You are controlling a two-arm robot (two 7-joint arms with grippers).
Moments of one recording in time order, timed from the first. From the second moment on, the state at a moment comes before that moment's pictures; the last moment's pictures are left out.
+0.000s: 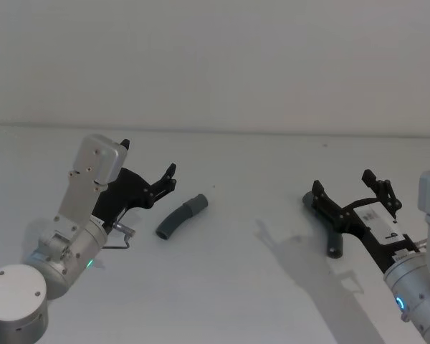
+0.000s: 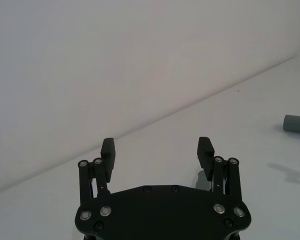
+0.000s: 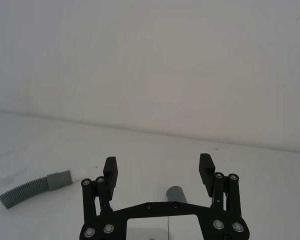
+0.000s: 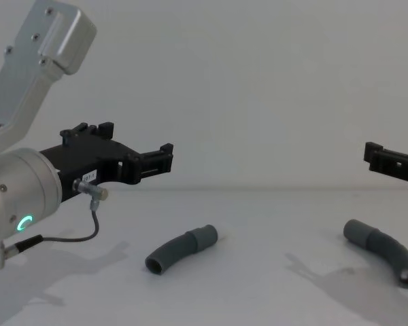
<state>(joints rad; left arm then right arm) -0.24 0.38 0.45 -1.63 -0.20 0.01 -0.01 -0.01 0.34 -0.23 -1.76 0.29 0.04 0.07</state>
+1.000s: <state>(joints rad) -0.24 0.38 0.45 -1.63 -0.20 0.01 -0.01 -0.01 0.34 -0.23 -1.77 0.29 0.03 0.07</state>
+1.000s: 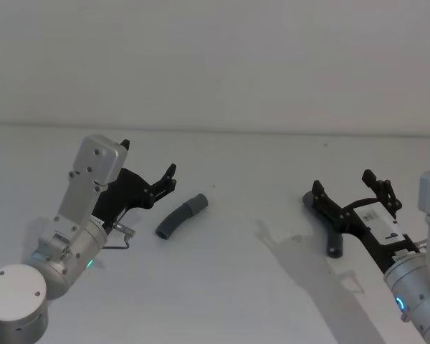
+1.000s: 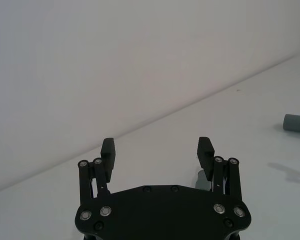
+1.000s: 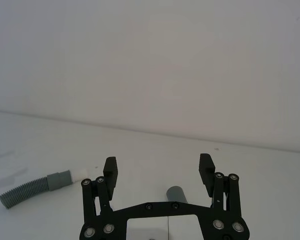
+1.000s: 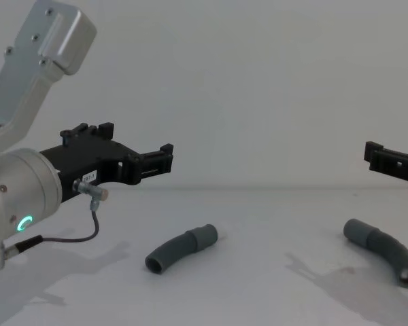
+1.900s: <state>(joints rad) -0.30 0.38 0.44 -1.61 -0.26 0.16 -0.09 -0.01 0.34 -0.23 -1.77 0.29 0.03 0.07</state>
